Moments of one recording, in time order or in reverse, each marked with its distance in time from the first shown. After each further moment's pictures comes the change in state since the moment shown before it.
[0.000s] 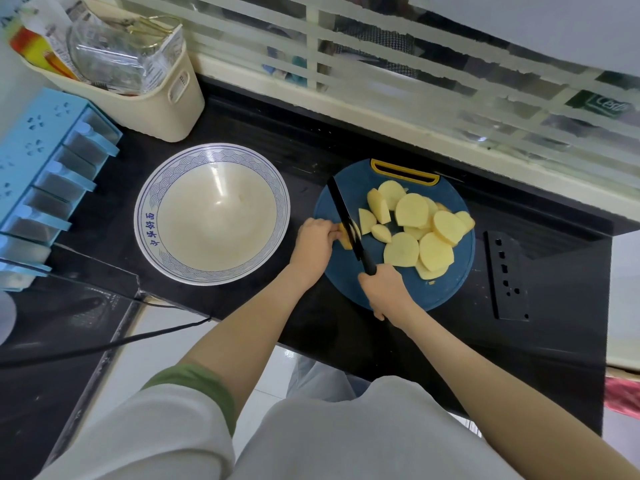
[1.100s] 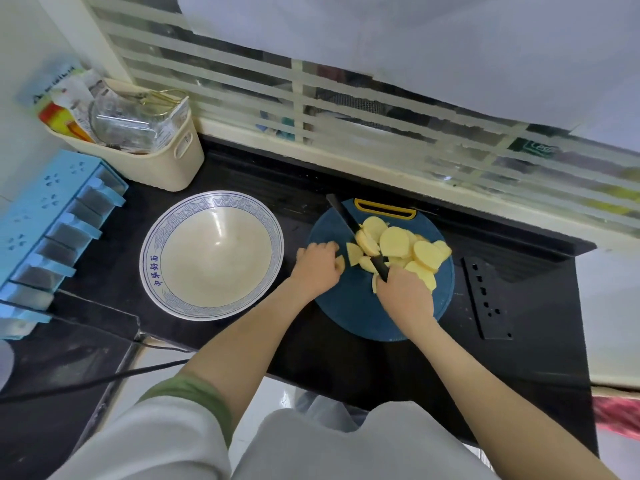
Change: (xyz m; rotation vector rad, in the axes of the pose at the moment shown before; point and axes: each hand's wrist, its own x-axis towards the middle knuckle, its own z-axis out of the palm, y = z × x) left_hand 0.013 0.035 -0.020 0.445 -0.208 0.093; right_hand -0.007 -0.013 -0.044 -0.630 0.445 -0.264
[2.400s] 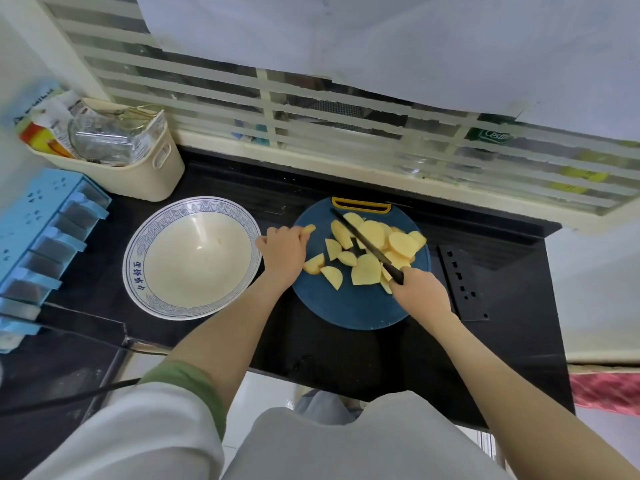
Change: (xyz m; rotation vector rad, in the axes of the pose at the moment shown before) left_hand 0.000 0.004 -0.015 0.138 0.277 -0.238; right_hand -0.010 0.066 -0.026 0.026 -0.108 0.003
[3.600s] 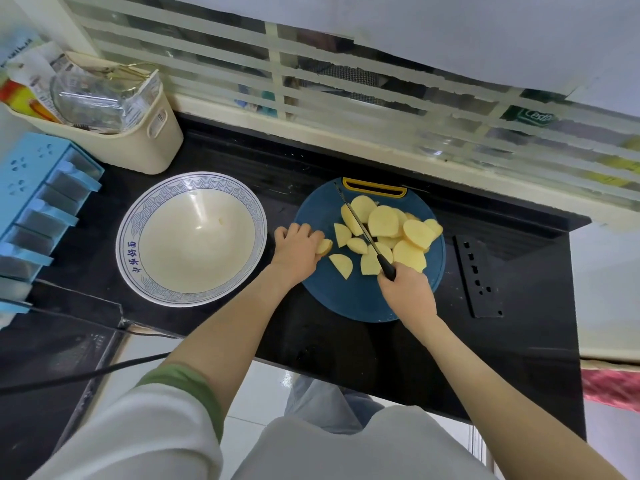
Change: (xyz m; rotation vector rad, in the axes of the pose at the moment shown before) left_hand -0.004 -0.016 0.036 0.145 -0.193 0.351; right_hand -0.005 -0.034 0.026 0.278 -0.007 0.092
